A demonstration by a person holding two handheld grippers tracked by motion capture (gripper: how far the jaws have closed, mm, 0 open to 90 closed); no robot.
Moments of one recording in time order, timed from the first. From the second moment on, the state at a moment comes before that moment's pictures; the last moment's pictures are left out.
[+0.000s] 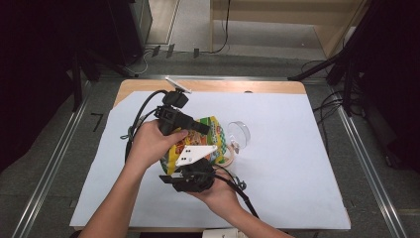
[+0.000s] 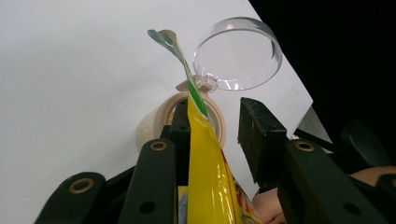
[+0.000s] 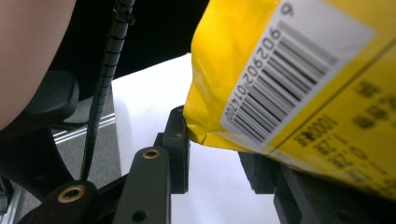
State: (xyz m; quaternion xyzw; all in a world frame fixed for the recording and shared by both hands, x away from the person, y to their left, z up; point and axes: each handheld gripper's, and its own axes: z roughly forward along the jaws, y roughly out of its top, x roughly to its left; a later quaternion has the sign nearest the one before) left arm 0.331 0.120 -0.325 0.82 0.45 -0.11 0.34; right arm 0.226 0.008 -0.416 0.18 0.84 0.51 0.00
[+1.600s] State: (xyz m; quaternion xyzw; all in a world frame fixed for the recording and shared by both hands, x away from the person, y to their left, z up) left arm 0.334 0.113 -0.324 0.82 0.45 -0.10 0.34; right arm 0.233 0.007 -0.416 0.19 0.84 0.51 -0.01
